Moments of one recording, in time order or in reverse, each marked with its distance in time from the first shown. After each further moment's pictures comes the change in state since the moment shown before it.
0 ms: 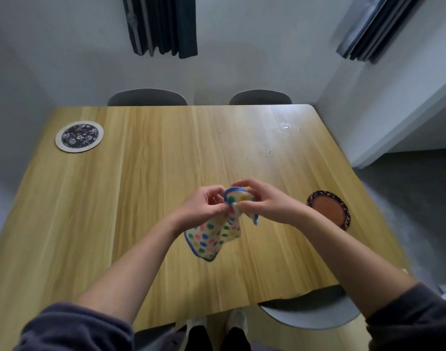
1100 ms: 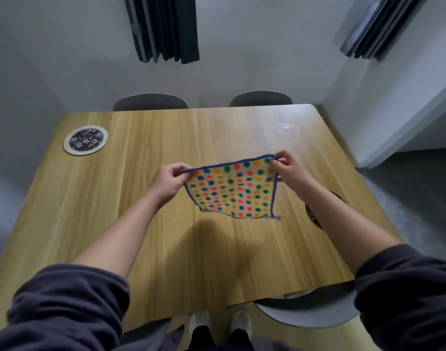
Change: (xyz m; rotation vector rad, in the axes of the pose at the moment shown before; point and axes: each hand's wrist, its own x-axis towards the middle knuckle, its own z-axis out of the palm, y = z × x) left_hand 0.023 -0.017 -0.041 0.026 0.470 0.001; right_hand 0.021 0.045 -0.067 0.223 0.504 0.087
